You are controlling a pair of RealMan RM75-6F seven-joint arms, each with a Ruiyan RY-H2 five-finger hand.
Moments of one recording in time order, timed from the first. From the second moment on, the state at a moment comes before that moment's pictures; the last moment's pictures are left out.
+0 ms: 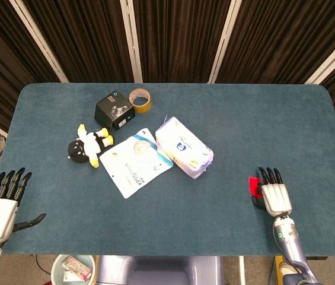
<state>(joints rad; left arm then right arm) -0.06 -1.26 0.00 -1.56 1.63 1.57 0.26 0.29 -1.73 0.08 -0.86 -1.42 1.21 -0.13</state>
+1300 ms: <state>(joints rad) -0.06 -1.24 0.00 -1.57 1.62 1.55 0.26 0.31 -1.76 0.07 -0.82 -1.43 1.20 -0.13</state>
